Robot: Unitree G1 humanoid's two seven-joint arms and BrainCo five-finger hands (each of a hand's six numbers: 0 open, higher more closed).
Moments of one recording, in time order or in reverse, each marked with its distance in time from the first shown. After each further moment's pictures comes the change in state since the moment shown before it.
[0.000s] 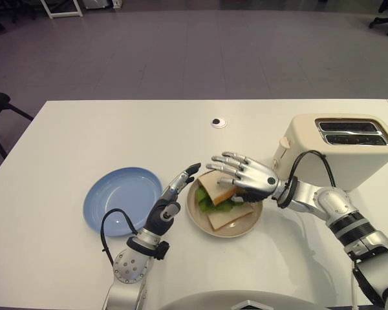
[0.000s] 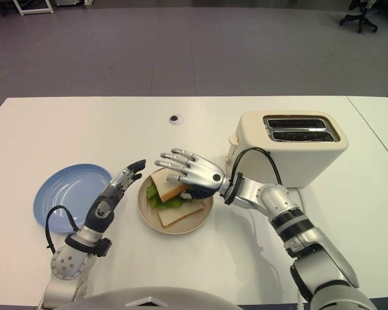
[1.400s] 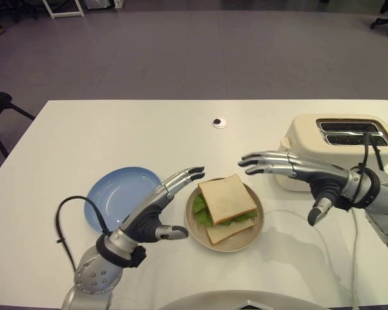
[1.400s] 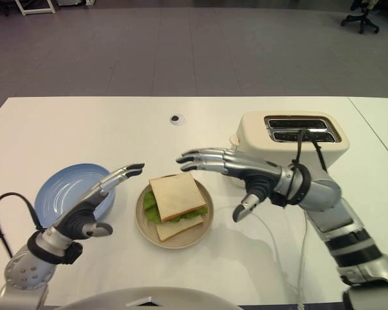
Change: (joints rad) left arm 0.154 0.308 0.165 -0.380 0.187 0.037 -0.184; right arm 0.344 -0.412 -0.287 -0.470 1.423 -0.019 1.184
